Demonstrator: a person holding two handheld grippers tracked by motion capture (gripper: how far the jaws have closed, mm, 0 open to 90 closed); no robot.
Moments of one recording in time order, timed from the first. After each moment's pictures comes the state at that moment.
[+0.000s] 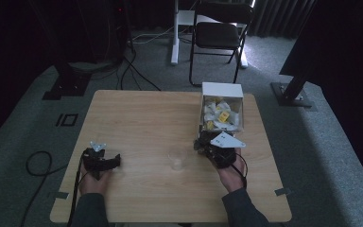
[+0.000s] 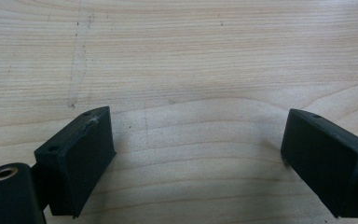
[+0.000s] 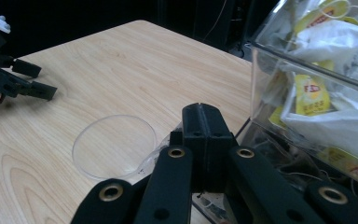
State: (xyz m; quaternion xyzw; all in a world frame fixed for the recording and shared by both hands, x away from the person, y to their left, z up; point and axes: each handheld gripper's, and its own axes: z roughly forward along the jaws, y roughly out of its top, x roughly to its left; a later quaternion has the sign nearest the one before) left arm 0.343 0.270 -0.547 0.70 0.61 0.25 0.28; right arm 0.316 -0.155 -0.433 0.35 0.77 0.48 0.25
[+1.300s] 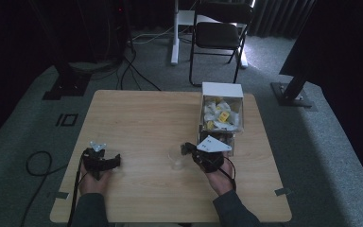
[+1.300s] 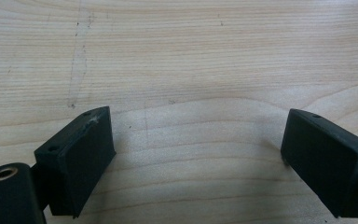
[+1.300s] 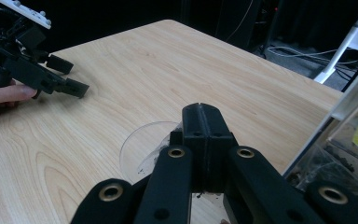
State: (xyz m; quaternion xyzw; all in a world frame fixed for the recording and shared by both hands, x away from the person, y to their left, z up) left arm 0.343 0.270 -0.547 0.70 0.61 0.25 0.28; right arm 0.309 -0.121 -0.440 0.31 0.78 0.49 0.23
